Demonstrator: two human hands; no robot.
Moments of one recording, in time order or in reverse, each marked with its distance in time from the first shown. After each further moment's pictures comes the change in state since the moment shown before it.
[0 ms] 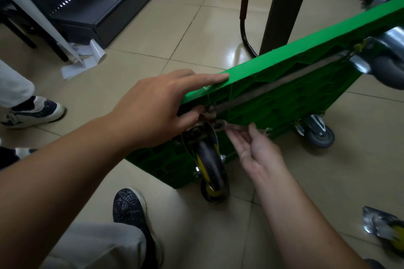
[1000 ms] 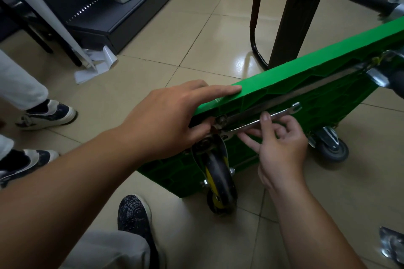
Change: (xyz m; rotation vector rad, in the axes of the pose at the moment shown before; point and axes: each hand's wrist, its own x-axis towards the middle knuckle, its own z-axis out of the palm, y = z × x) left_hand 0.002 -0.002 0.000 0.011 -0.002 -0.006; right_hand -0.008 -0.008 0.014 -0.428 -0.151 -0.592
